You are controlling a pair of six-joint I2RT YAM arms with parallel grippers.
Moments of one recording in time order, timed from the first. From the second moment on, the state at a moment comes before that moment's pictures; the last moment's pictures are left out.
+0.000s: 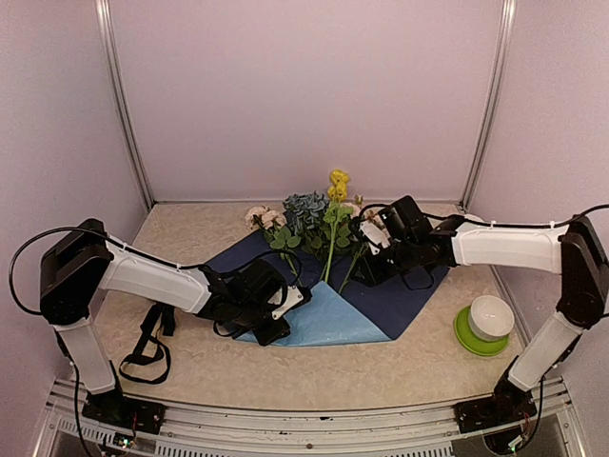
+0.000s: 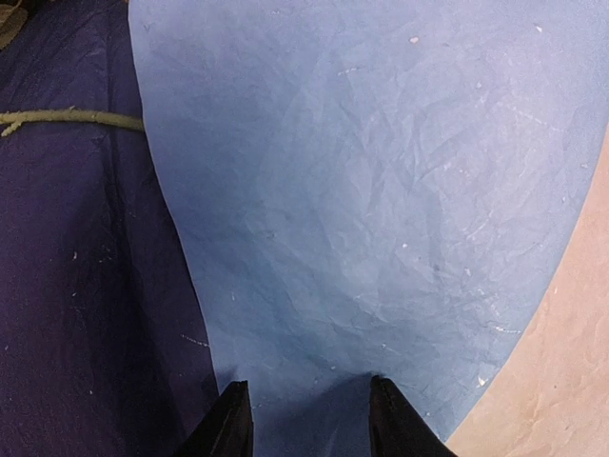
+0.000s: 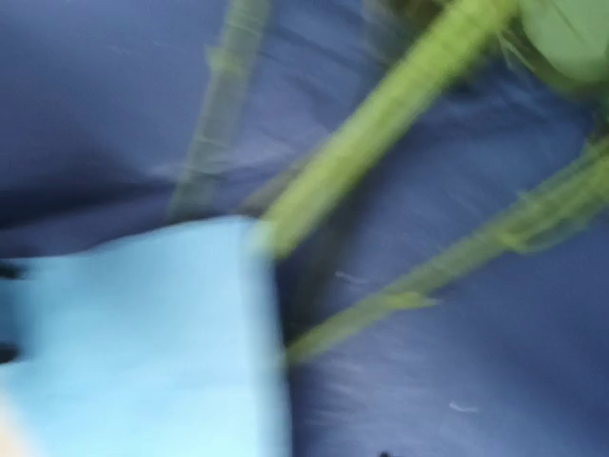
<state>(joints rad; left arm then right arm) -0.96 1.81 0.96 -0.16 -0.06 0.13 0.70 1.64 1.10 -0.32 -0.13 0.14</state>
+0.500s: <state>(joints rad) -0.96 1.81 0.99 -0.26 -0.03 0.09 0.76 1.73 0.76 0.03 -0.57 0.33</state>
